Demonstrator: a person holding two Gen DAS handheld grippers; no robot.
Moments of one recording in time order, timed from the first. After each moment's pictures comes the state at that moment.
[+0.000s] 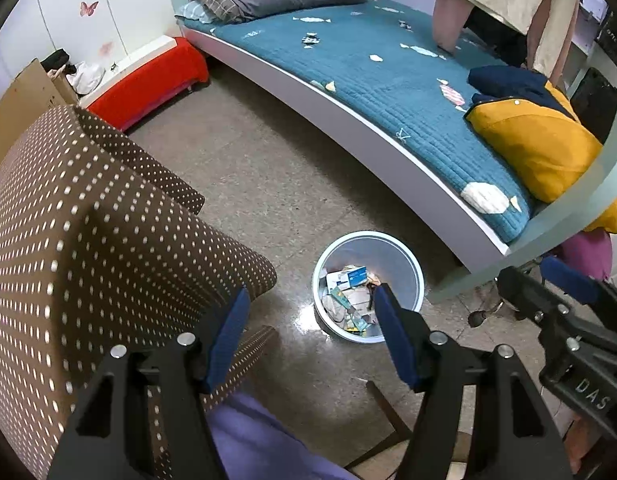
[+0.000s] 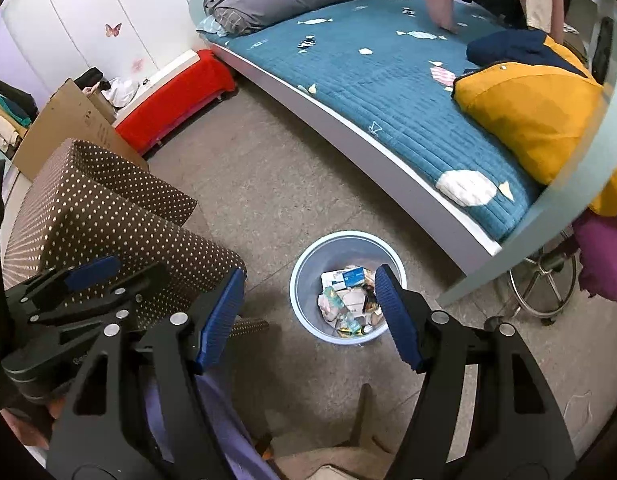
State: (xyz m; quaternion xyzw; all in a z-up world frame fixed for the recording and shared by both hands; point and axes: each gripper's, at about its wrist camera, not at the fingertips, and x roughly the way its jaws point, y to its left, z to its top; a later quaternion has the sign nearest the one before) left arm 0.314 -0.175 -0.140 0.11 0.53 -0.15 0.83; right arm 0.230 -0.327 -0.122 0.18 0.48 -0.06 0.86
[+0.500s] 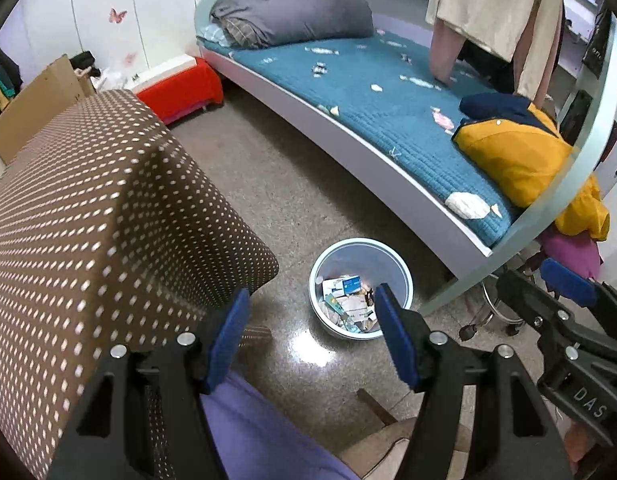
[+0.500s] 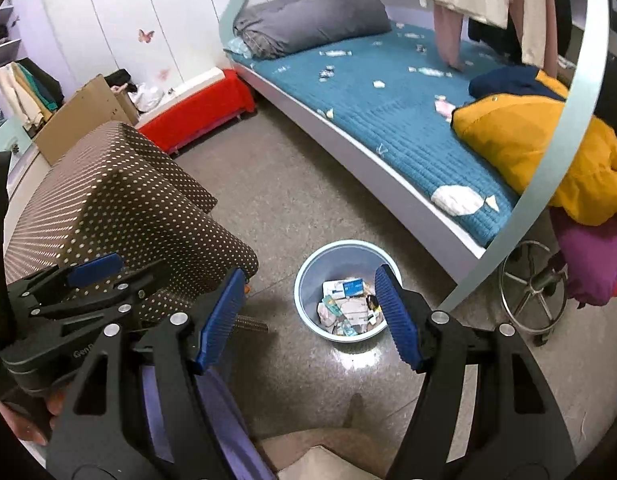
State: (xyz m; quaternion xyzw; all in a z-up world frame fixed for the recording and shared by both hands) left arm 0.226 -0.143 -0.114 0.08 0.47 -0.14 0.87; right arm 0.154 -0.296 -0.093 0.13 0.42 -0.04 0.90
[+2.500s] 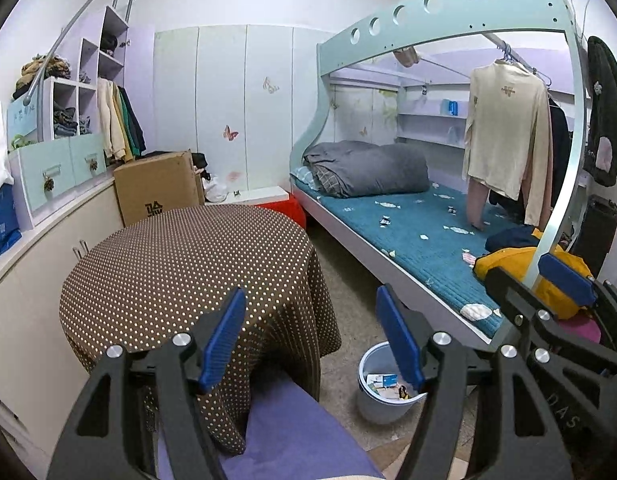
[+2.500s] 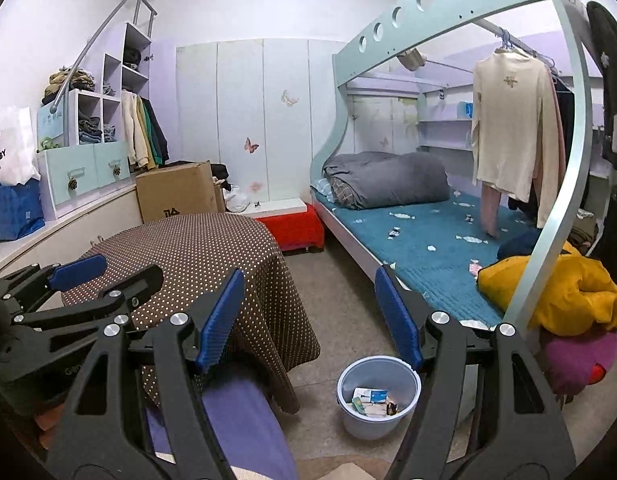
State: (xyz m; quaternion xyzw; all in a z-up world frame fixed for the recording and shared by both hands) left arm -0.022 -0.061 0.011 0.02 0.21 -0.02 0.98; right arm -0.038 -0.210 0.013 0.03 0.15 0.06 0.99
